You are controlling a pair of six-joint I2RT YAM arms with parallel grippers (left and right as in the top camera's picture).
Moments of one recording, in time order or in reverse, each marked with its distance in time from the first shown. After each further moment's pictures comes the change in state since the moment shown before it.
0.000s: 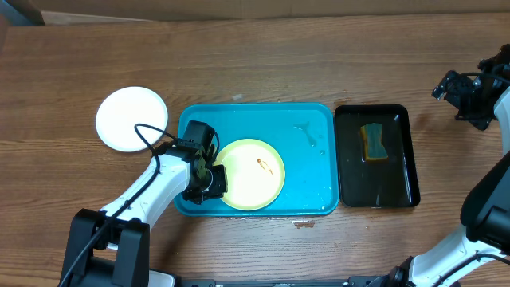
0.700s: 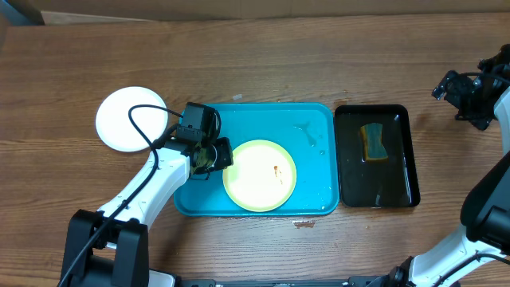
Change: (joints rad) left arm 0.000 0.004 0.075 0.233 0.000 -0.048; right arm 0.000 0.000 0.000 0.000 0.000 0.000
